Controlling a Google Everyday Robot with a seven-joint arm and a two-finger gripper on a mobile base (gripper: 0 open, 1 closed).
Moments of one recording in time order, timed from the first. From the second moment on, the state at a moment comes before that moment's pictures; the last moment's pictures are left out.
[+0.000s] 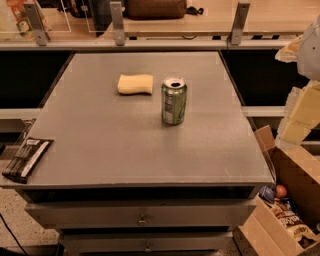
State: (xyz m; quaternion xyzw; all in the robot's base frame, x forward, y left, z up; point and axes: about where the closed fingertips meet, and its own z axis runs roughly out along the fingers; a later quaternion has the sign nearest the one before) arm 0.438 -0.214 0.984 -0.60 0.78 -0.04 0.17
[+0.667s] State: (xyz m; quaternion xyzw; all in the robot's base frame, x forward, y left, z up) arm 0.447 -0.207 0.980 -0.60 0.77 -0.04 0.20
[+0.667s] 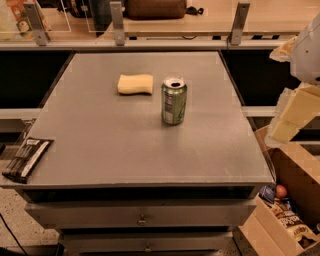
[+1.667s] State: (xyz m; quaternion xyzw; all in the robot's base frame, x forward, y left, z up) arm 0.481 -0.151 0.940 -0.61 0.75 -0.01 0.26
